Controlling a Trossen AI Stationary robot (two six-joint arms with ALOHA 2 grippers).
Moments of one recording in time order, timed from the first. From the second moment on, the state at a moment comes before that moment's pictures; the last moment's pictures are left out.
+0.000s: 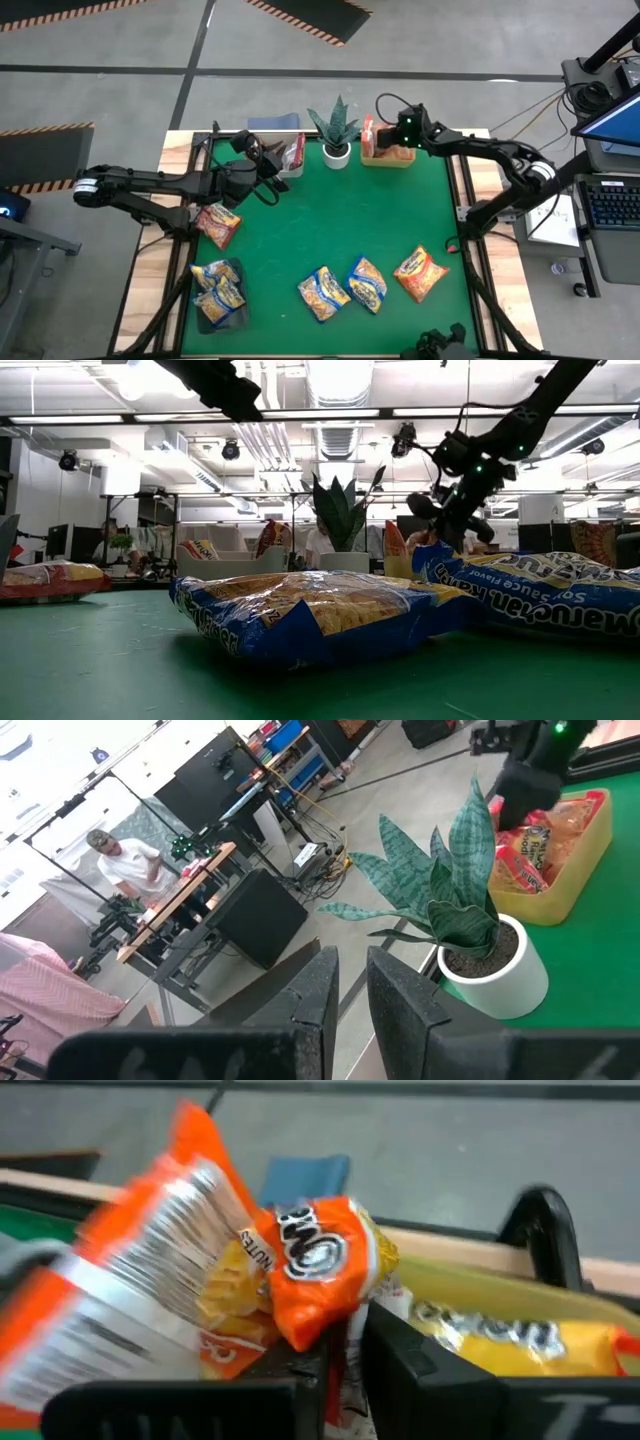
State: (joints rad) left arm 0.04 1.19 0.89 0.05 -0.93 0.44; right arm -0.88 1.50 0.80 0.02 0.04 0.44
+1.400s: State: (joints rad) left arm 0.04 1.19 0.89 0.05 -0.93 0.44; right arm -0.80 1.70 0.93 0.08 0.13 0.36
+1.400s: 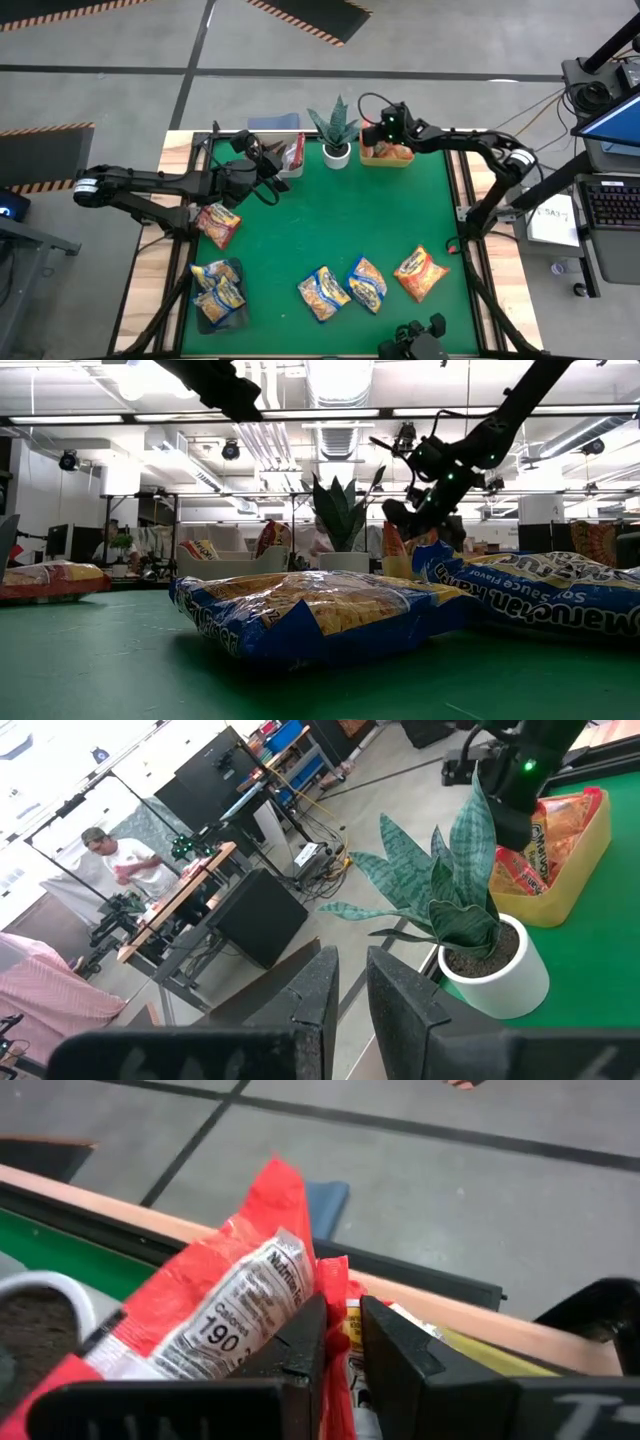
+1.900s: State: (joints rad) left arm 0.04 1.19 0.89 0.05 -0.93 0.44; right arm -0.80 1.56 0.92 -0.02 0.13 0.40
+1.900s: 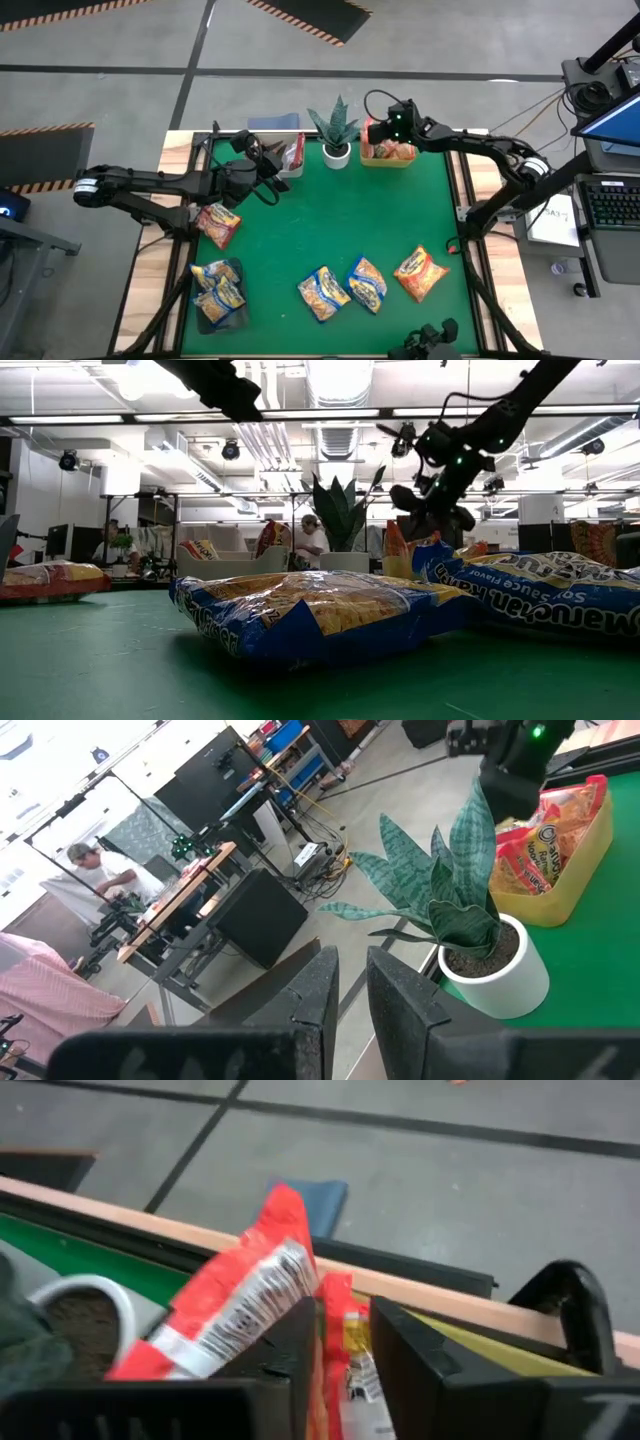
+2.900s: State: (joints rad) left arm -0.03 1.19 0.89 -0.14 -0.49 -0.02; right arm -0.03 1.03 0.71 -0.44 -0.15 0.47
